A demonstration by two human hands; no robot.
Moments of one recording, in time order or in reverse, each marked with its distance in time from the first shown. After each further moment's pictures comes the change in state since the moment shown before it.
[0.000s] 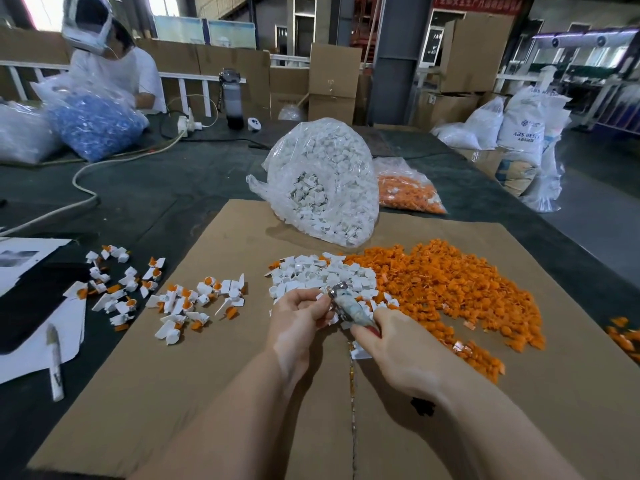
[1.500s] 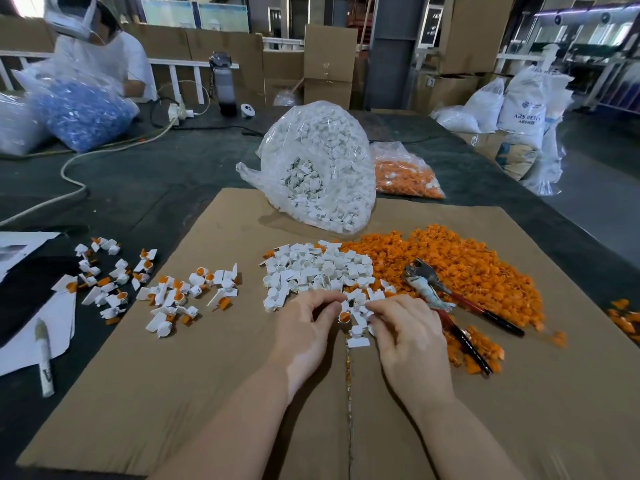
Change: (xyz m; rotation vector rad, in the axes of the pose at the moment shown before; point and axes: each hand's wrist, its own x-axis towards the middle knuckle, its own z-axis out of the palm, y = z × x) left_hand -0.019 -0.010 -0.005 0.746 -0.126 0.378; right_hand 0.010 0.046 0.044 -0.044 0.804 -0.453
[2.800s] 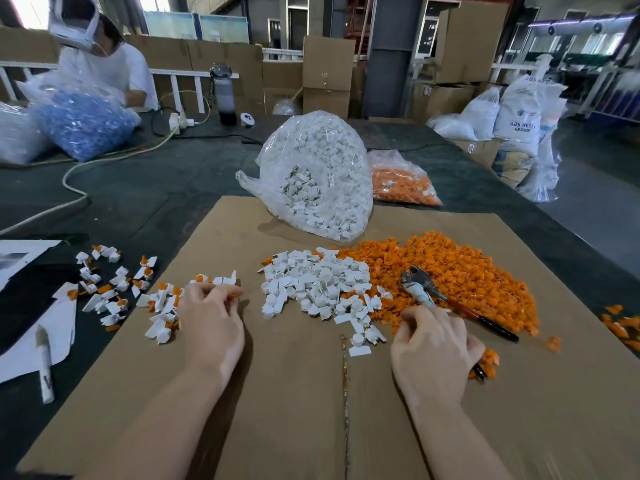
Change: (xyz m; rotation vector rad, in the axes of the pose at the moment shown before) left_hand 0.011 -0.030 -0.071 0.489 0.483 -0.087; right_hand -0.003 0.008 0.006 -0.336 0.103 0.485
